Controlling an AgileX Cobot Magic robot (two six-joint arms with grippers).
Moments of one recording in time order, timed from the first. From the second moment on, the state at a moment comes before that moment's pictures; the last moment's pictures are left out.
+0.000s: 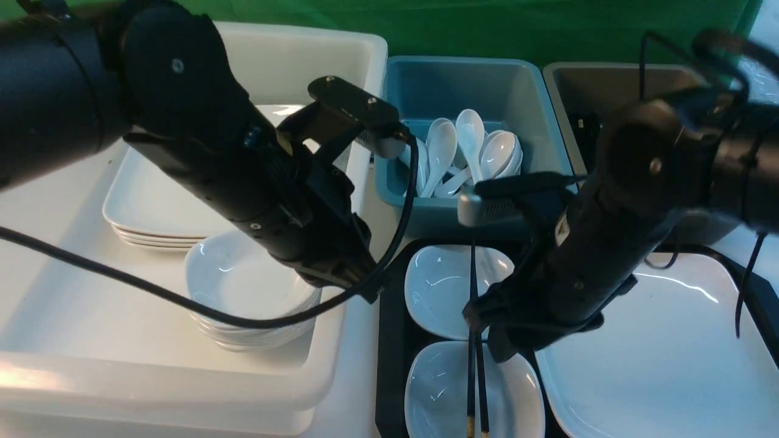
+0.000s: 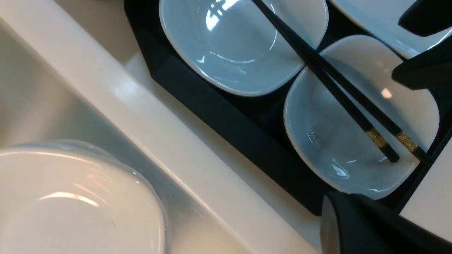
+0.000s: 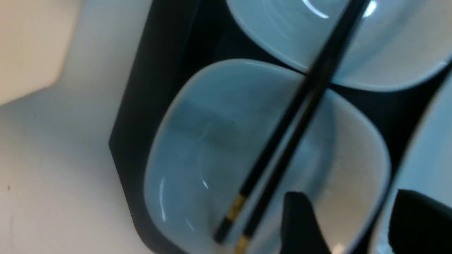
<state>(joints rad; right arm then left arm) 0.63 1.67 -1.18 0.14 0.80 0.21 -0.55 1.52 -1.24 -0.31 0.96 0.43</state>
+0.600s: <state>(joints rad) 0.68 1.82 -1.13 0.14 0.64 0.32 -0.55 1.51 -1.23 -0.31 0.95 0.44</state>
